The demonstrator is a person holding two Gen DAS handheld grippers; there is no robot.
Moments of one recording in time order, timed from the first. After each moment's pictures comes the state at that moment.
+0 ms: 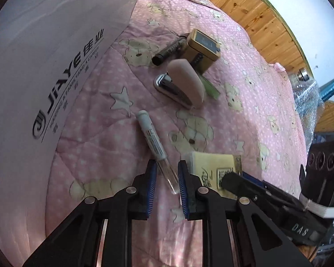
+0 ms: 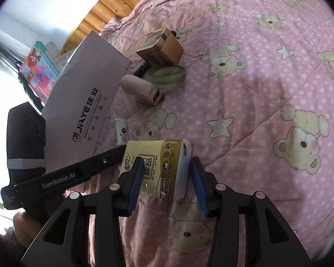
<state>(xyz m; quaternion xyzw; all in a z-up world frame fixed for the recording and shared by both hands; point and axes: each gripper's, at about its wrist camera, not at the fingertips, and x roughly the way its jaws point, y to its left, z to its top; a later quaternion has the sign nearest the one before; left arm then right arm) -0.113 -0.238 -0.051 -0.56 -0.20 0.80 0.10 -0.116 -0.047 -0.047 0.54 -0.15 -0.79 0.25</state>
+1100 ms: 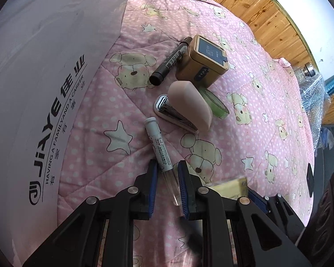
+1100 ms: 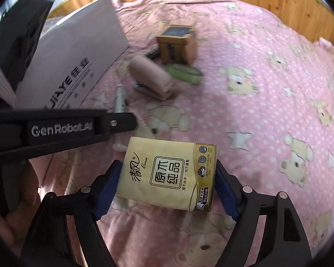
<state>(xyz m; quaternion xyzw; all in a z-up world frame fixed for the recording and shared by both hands) -0.143 -0.232 -0.053 -0.57 -0.15 0.80 0.10 -0.100 -0.109 -0.041 0.52 0.01 -0.84 0.17</state>
